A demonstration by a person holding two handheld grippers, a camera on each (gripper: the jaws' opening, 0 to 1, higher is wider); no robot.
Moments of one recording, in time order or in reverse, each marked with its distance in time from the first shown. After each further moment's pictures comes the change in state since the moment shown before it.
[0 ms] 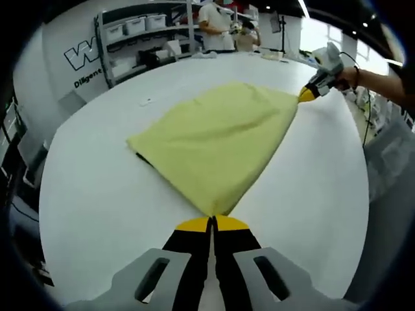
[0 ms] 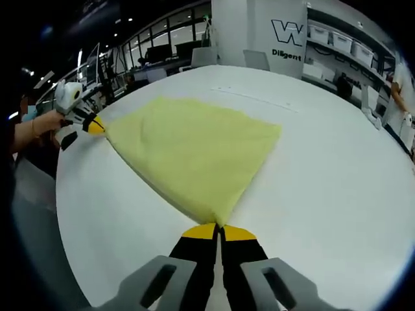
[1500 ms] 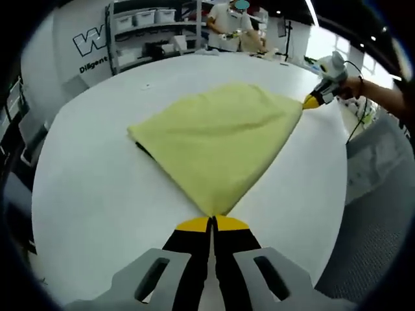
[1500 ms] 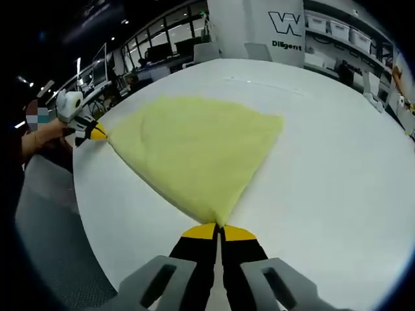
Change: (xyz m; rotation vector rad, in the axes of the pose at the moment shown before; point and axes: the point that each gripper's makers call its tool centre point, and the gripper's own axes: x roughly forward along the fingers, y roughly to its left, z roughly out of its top) left arm -0.034 -0.041 -0.046 -0.095 0.019 -0.019; right arm -0.031 0.053 -0.042 0.056 0.035 0.055
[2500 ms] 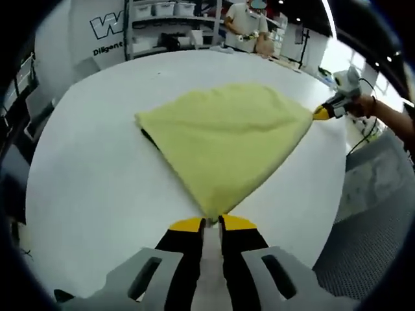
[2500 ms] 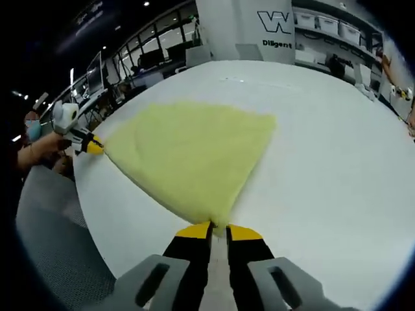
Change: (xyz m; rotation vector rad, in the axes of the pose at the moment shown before) left arm -0.006 -0.009 -0.018 -0.145 0.031 0.022; right arm -0.009 0.008 -0.006 0.093 -0.039 -0.025
